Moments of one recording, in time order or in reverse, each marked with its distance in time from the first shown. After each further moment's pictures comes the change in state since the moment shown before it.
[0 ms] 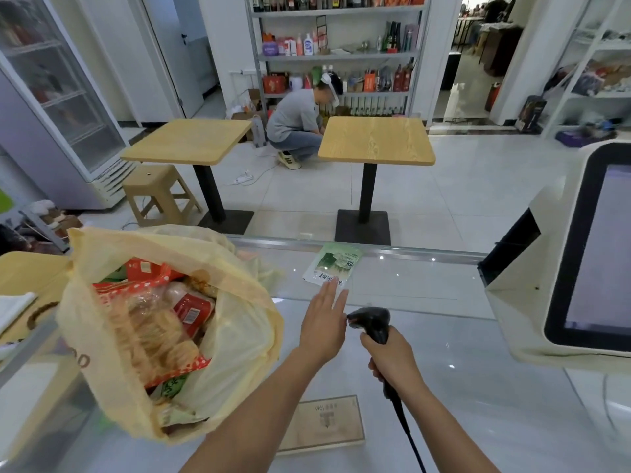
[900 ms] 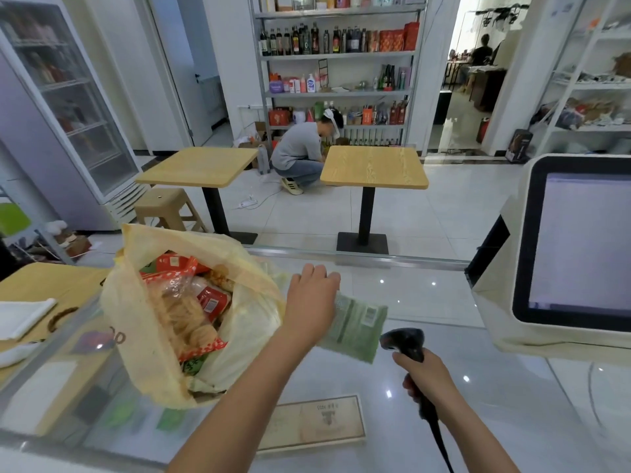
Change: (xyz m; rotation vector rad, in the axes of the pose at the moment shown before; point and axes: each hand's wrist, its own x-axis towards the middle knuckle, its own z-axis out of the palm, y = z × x) left_hand -0.052 0.037 -0.125 0.237 0.266 0.073; right_hand -0.046 0.043 -0.049 0.108 0.013 0.018
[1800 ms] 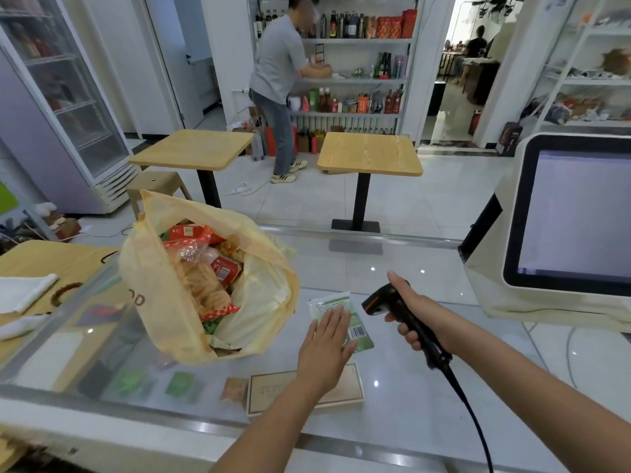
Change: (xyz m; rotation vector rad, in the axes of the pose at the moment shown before) left_hand -0.114 0.010 0.119 -0.220 -0.309 -0.030; right_hand -0.060 -0.081 -0.003 -0.058 -0.278 0.196
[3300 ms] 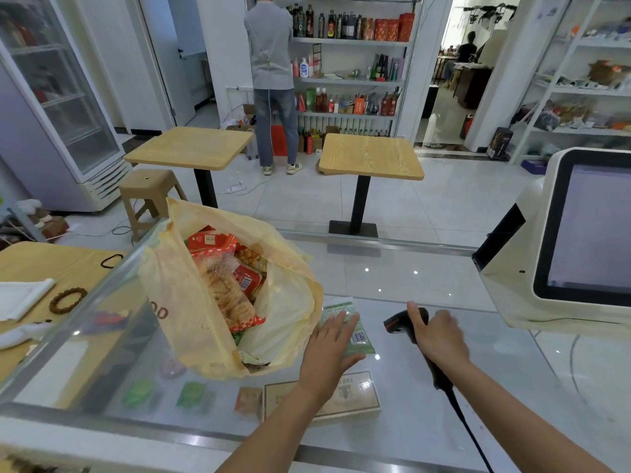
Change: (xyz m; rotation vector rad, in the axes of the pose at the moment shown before) left_hand -0.008 -0.042 -0.025 -0.165 0.180 0.177; right_hand 0.064 0.034 0.035 -0.489 0.725 -0.135
